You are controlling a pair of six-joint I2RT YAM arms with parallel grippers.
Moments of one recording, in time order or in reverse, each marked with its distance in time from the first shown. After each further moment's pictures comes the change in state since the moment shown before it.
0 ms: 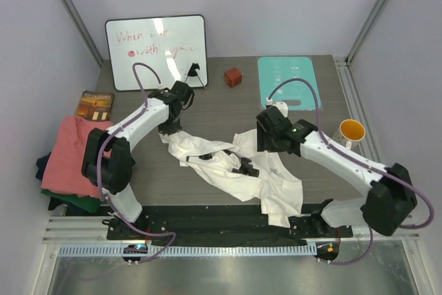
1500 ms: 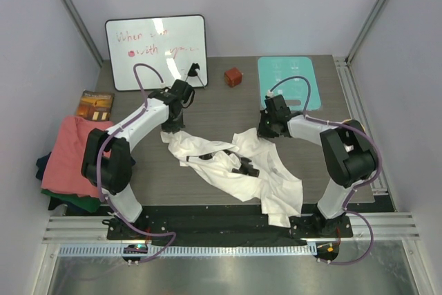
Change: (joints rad) left arm 0.000 -0.013 -0.016 0.065 0.082 0.023; right arm -0.294 0.489 -0.026 0.597 -0.379 -0.098
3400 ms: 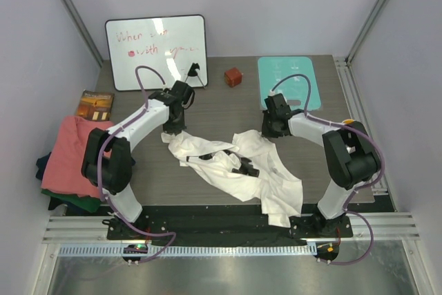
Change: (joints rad) left arm 0.000 0.003 -0.015 0.017 0.059 0.020; right arm 0.001 -0.002 0.038 -0.111 0.101 -0.016
